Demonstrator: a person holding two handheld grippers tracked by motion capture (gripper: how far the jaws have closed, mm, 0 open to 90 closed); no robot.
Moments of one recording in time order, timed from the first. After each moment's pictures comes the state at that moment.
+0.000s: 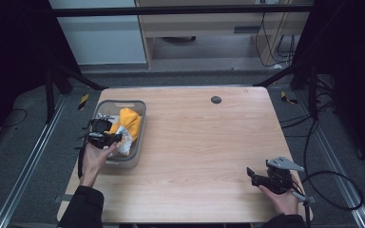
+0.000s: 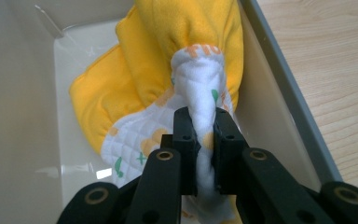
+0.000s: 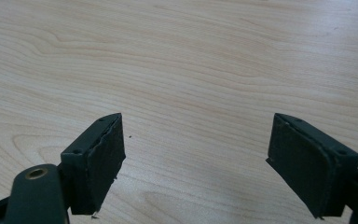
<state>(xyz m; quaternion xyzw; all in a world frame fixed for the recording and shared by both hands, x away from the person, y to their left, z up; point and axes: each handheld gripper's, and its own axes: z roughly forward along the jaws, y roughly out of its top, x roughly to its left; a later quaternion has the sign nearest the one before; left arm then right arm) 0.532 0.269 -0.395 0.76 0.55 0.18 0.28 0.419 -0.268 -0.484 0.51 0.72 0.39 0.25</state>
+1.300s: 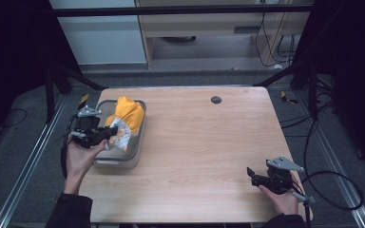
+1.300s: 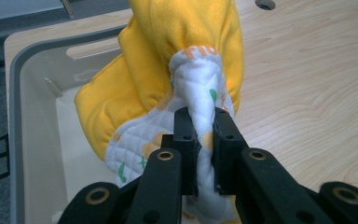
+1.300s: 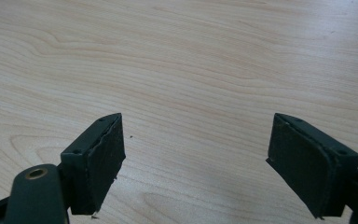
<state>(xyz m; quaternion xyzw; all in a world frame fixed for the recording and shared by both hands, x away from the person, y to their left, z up) 0.490 0.269 -0.327 0.77 0.48 0.20 0.36 0.419 -0.268 -0.484 0.51 0.72 0.39 0.26</state>
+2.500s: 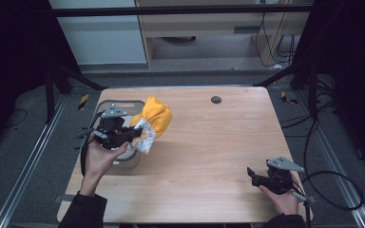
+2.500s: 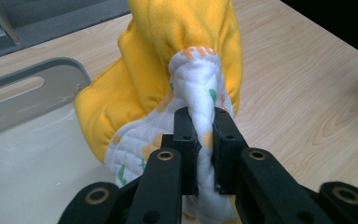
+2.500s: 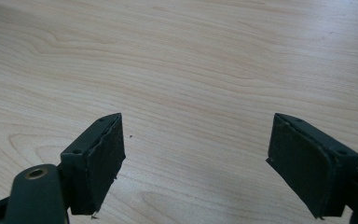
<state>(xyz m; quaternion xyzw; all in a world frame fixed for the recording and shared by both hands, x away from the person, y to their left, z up) 0.479 0.206 -0.312 0.81 0.41 0.17 0.39 0.418 -0.268 -0.484 0.51 0.72 0.39 0.26</state>
